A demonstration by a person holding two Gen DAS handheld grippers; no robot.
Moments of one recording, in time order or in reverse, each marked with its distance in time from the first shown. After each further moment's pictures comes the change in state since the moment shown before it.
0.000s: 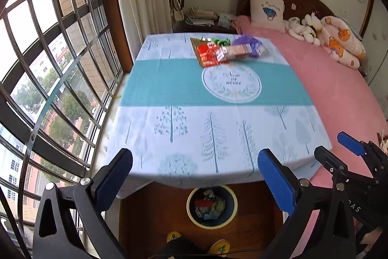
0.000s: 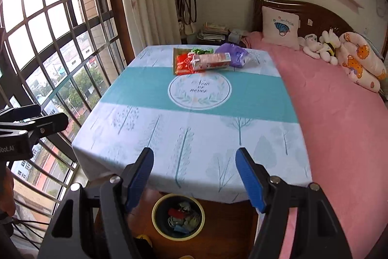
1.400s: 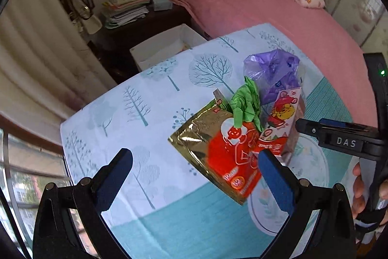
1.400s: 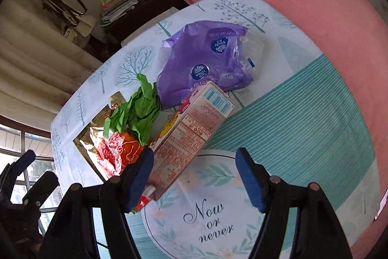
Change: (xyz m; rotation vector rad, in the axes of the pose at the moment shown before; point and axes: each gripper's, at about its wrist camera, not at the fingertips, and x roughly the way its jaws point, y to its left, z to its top) left arm 0.408 -0.005 0.356 0.481 0.244 -0.266; right arm 0.376 -0.092 0.237 0.679 0.365 -0.204
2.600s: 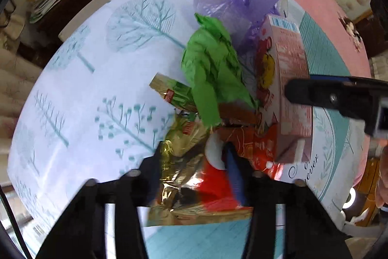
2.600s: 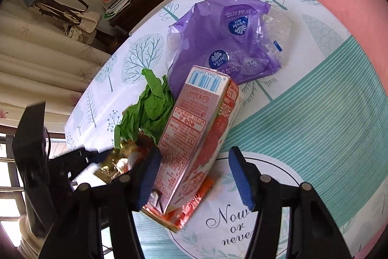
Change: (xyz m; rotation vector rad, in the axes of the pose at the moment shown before) left arm 0.114 -0.040 0.013 0.233 0.288 -0.222; right arm 0.026 0.009 0.020 0.045 0.113 0.098
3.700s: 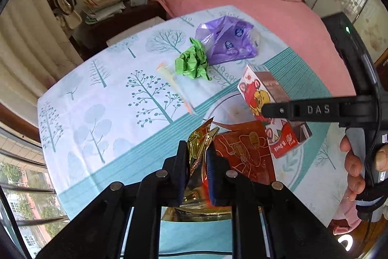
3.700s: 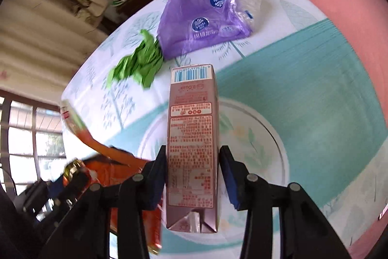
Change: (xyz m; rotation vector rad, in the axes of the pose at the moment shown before) left arm -0.100 -0.076 -0.122 -0.187 -0.330 0.120; right arm -0.038 -0.044 -0.082 -0.122 -0.023 0.031
